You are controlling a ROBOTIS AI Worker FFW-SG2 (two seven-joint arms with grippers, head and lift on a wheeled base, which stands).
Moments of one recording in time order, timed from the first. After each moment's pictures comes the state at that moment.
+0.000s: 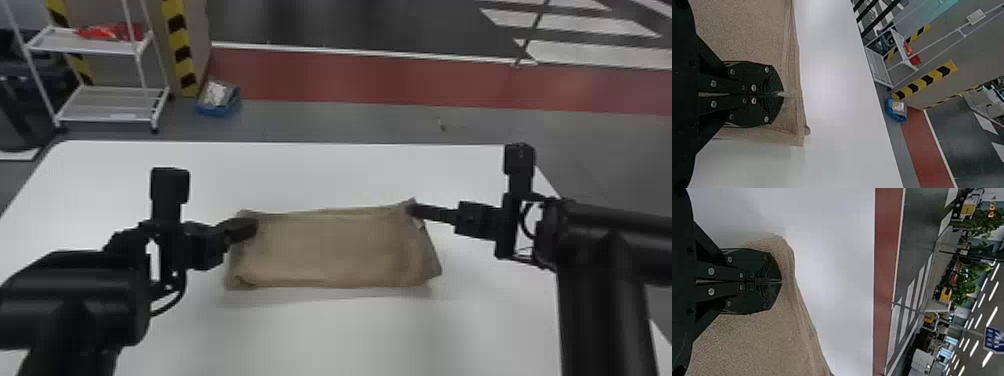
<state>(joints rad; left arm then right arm) -0.12 0.00 -0.01 -1.59 -0.05 0.72 -0.59 -0.28 -0.06 -0.29 -1.65 0.12 1.17 0.84</state>
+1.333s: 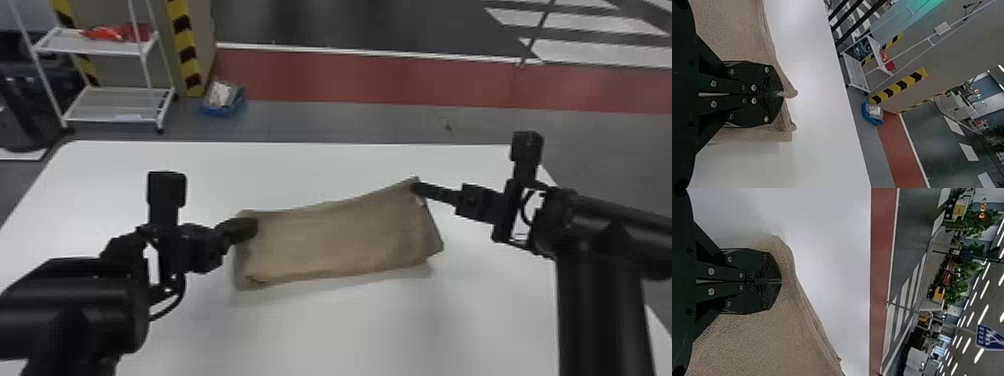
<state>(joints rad) -0.10 0.00 0.02 -1.60 -0.05 0.68 -0.62 -0.35 -0.03 -0.33 -1.53 0.05 1.04 0.80</state>
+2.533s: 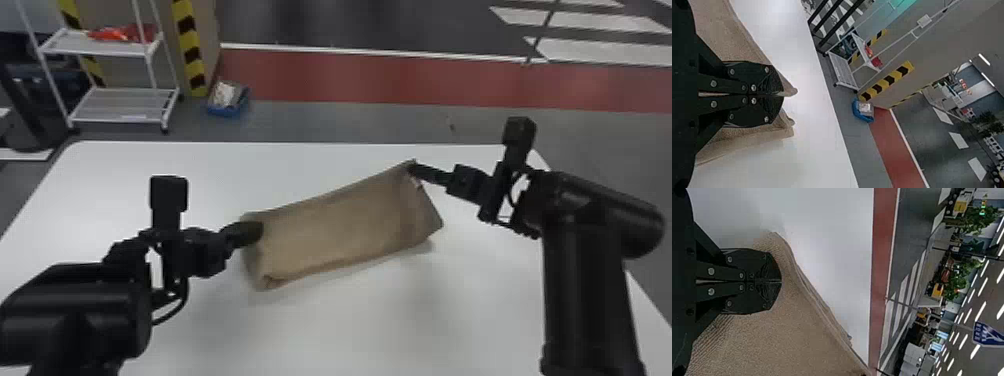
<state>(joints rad) -0.08 0.00 0.03 -1.61 -0.04 0.67 -0.64 -0.48 0.00 -0.37 -1.34 0.01 0.97 0.68</state>
